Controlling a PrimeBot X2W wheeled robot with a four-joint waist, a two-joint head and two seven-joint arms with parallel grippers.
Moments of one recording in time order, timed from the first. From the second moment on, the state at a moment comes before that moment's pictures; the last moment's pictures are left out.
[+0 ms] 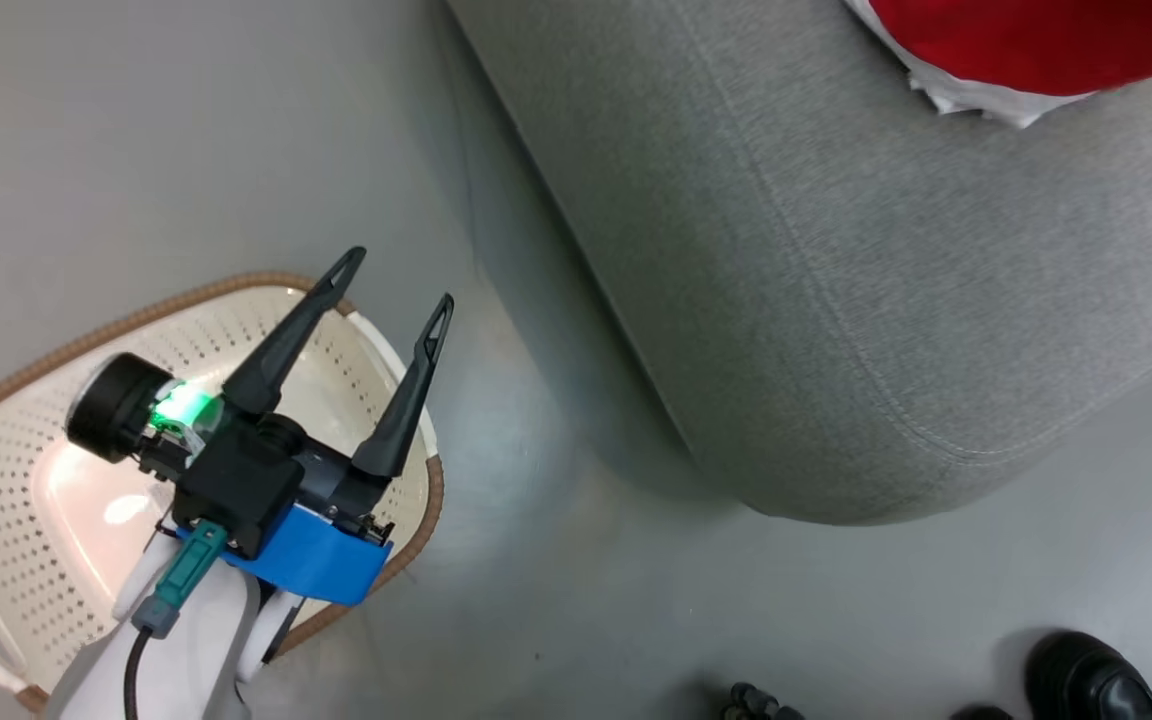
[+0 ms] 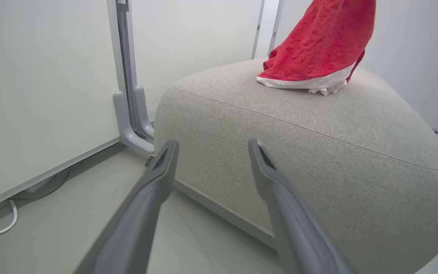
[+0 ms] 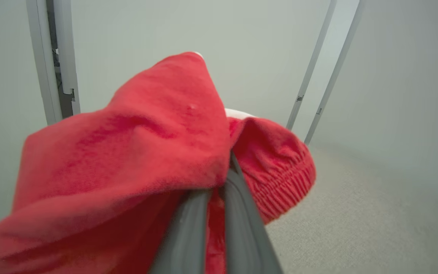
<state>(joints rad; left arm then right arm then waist) -0.36 0.37 -0.43 0.04 -0.18 -0.13 -0.26 -1.26 -0.38 -0.10 0.90 0.28 0.13 -0.26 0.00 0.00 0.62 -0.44</state>
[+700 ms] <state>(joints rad) -0.35 0.39 -0.43 -0.04 -0.17 -0.11 -0.26 -1.16 -0.32 -0.23 1.00 0.19 0.13 -0.26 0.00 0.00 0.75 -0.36</state>
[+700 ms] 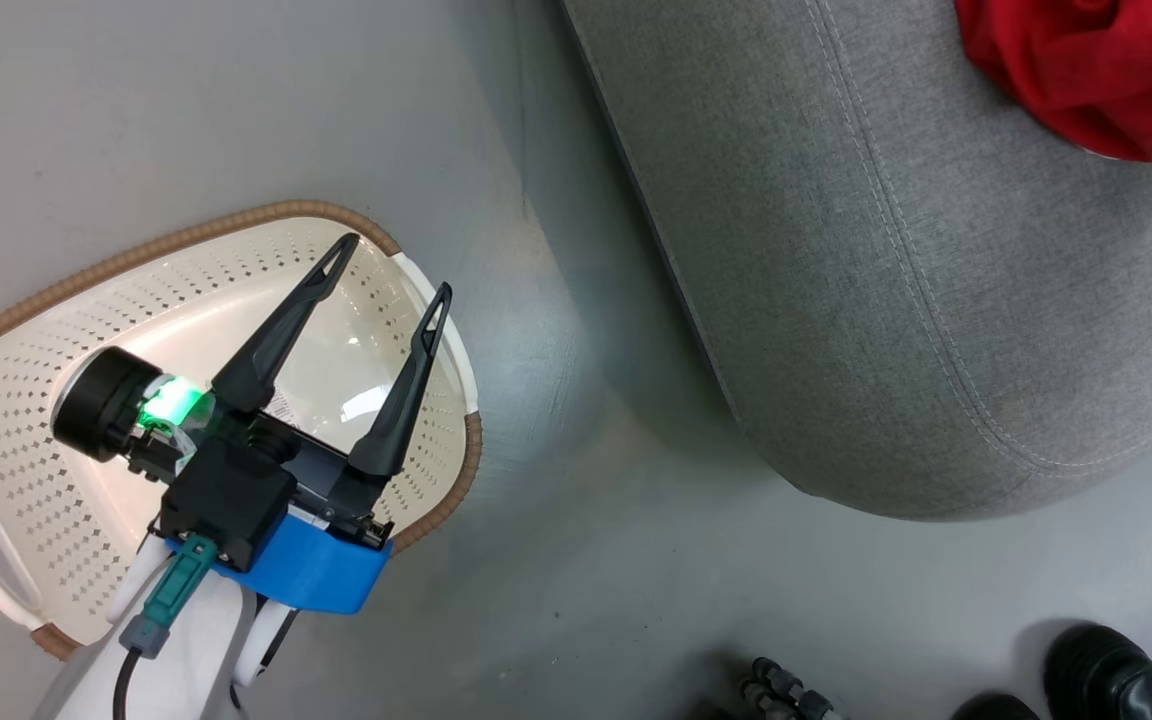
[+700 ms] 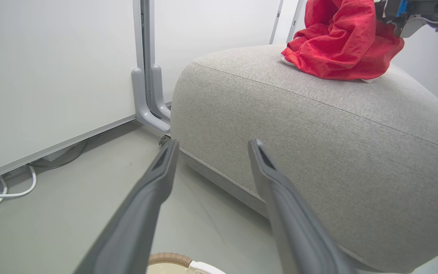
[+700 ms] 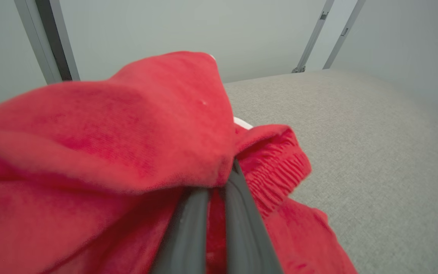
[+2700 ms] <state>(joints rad) -0.07 0.05 -0.15 0.24 -0.23 -0.13 -0.26 -0.37 -0.25 0.04 0.47 0.22 0.13 -0.17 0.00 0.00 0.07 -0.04</state>
